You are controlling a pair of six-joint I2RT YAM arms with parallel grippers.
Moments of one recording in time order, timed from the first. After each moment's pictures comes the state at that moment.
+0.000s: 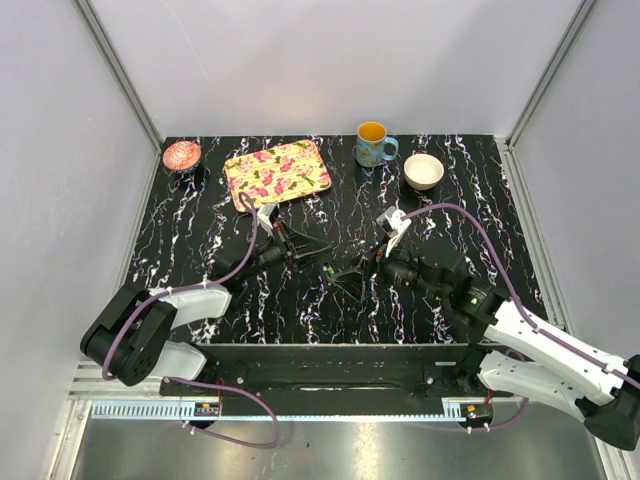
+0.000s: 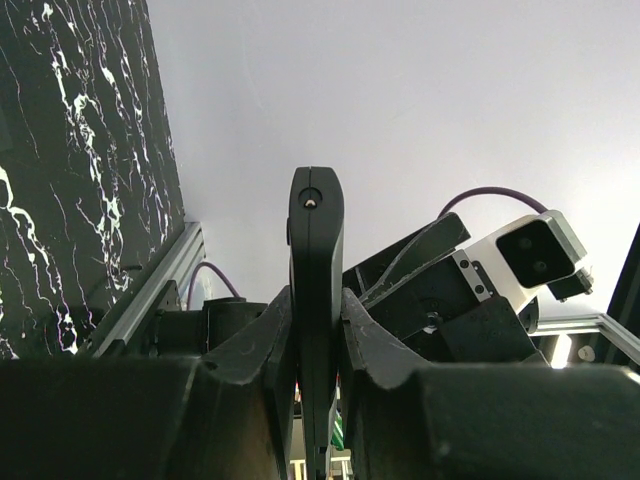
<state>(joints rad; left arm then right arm) -0.54 1.36 0.41 1.06 0.59 -1.62 0.89 0.86 0.74 -0.06 -0.19 0.42</state>
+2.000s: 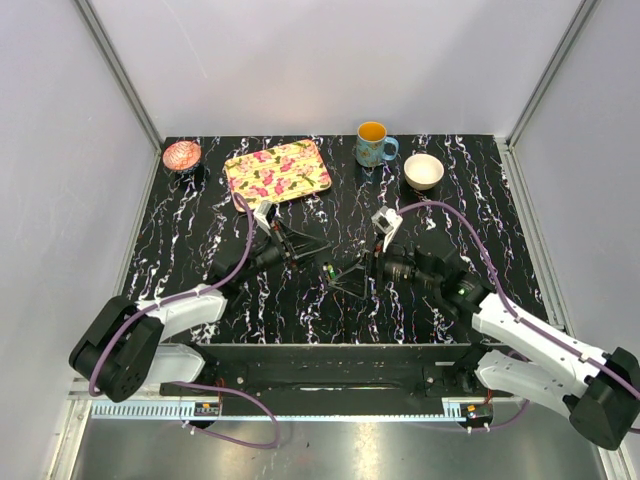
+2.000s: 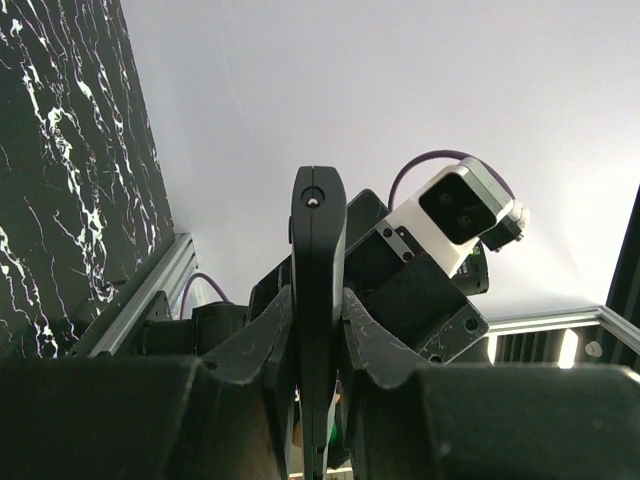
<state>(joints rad) -0.57 1.26 0.41 0.99 0.54 -1.60 0.75 0.94 0.65 0.09 -0.46 0.51</state>
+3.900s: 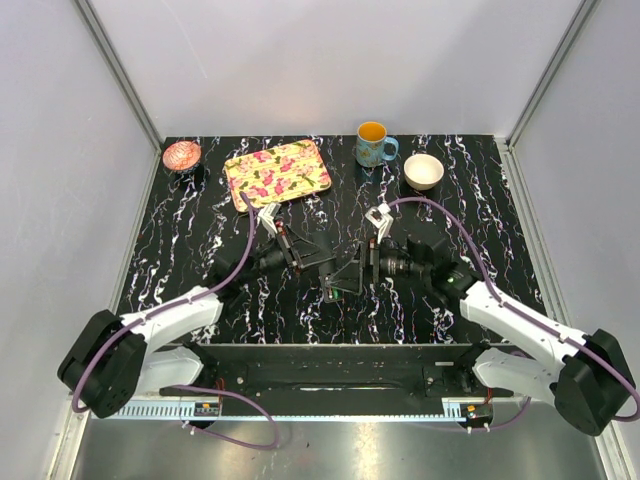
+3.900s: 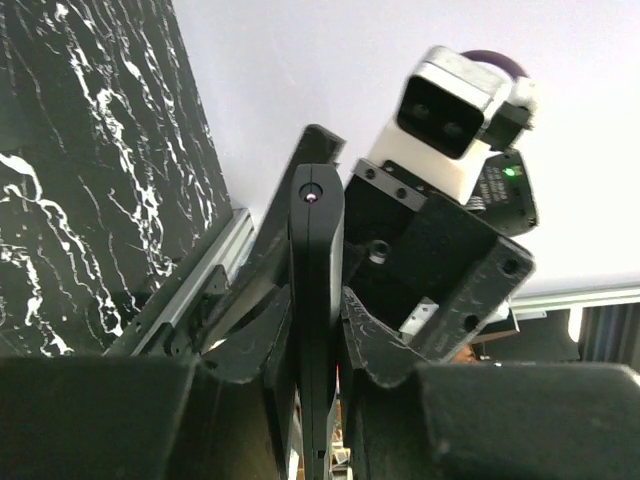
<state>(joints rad) -0.62 1.16 0.45 0.75 0.55 -1.40 0.69 1.07 0.64 0.16 -0.65 0.72</state>
